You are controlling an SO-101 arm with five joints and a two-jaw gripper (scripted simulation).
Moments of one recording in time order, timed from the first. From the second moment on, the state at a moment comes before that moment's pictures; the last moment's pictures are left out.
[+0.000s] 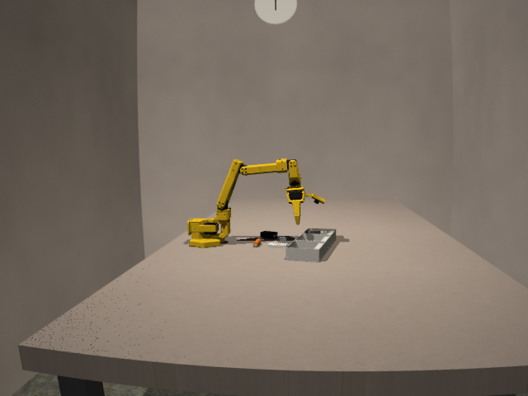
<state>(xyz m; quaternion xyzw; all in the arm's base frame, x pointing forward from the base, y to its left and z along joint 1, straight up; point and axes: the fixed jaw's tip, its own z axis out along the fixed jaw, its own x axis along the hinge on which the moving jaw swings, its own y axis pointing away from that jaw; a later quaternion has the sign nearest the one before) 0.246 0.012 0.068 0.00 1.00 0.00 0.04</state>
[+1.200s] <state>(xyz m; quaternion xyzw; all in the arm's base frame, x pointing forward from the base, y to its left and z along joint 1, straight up) 0.193 -0.007 0.057 0.03 1.00 0.00 0.00</state>
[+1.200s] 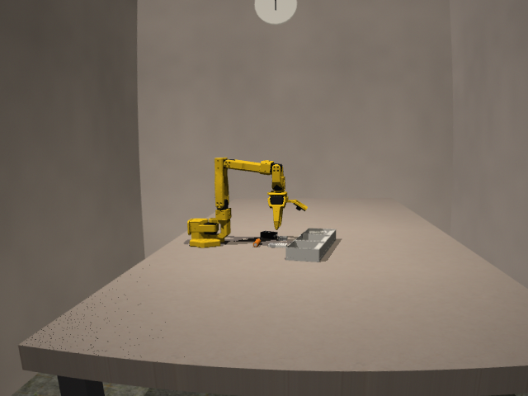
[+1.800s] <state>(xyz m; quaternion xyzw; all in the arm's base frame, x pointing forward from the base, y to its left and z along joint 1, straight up) 0.192 -0.010 0.057 0.03 1.00 0.00 0.00</state>
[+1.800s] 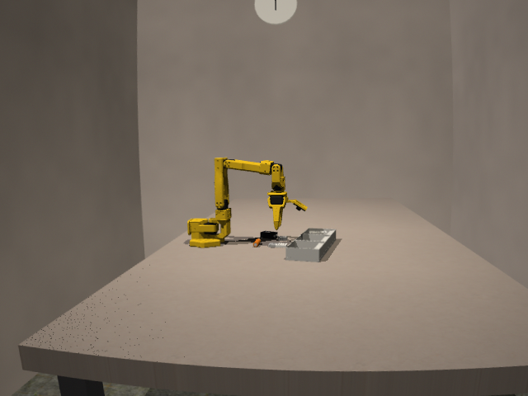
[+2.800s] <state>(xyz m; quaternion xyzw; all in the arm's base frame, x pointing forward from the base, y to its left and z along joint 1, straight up) 0.194 -0.010 0.036 0.03 1.00 0.00 0.01</state>
